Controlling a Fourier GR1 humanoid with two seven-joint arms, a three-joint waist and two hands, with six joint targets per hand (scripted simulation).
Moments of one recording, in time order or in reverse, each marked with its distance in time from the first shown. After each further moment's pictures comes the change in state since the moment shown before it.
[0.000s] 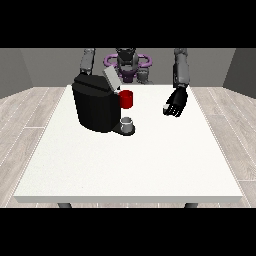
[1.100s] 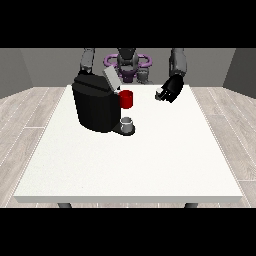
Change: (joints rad) left arm -0.146 -0.093 0.049 0.071 0.002 -0.165 -0.055; right arm 0.024 -0.015 -0.013 0.121 0.060 -0.052 0.013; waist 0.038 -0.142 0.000
